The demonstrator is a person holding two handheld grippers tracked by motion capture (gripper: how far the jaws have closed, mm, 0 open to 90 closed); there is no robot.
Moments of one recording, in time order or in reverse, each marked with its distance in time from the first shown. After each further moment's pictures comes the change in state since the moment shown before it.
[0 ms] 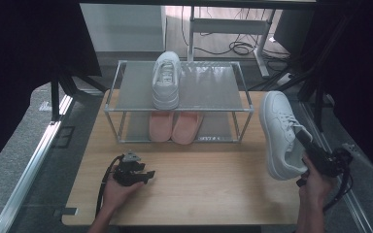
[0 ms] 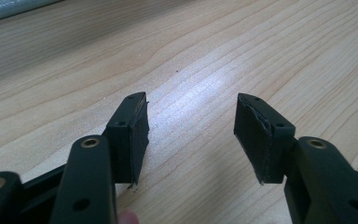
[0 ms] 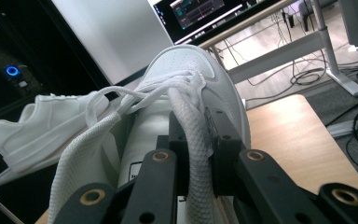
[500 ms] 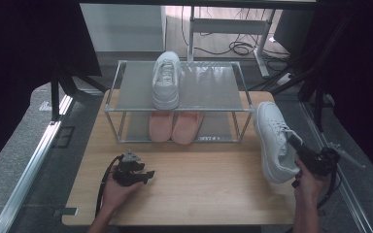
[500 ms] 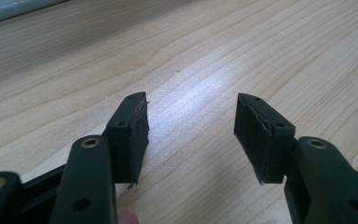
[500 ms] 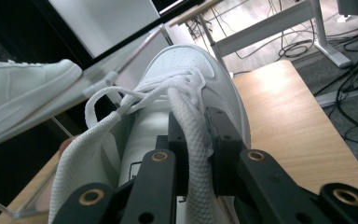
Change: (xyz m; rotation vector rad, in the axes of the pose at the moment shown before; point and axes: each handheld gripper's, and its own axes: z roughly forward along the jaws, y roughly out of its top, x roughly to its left) left arm 0.000 -0.001 -0.001 -0.002 0.003 -0.006; right arm -0.023 -0.023 0.019 0.114 -0.057 -0.009
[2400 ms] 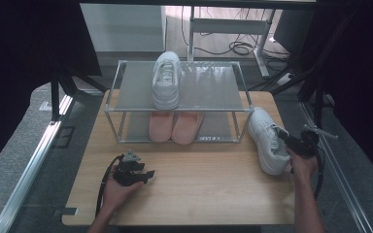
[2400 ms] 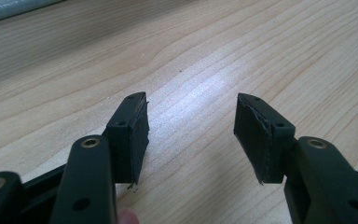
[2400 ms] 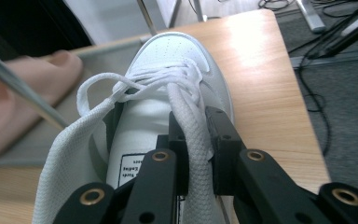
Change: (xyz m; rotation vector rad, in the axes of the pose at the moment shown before) left arm 0.001 0.000 0.001 0.003 0.004 0.003; right arm -0.039 0.000 0.081 0.274 -0.115 -0.160
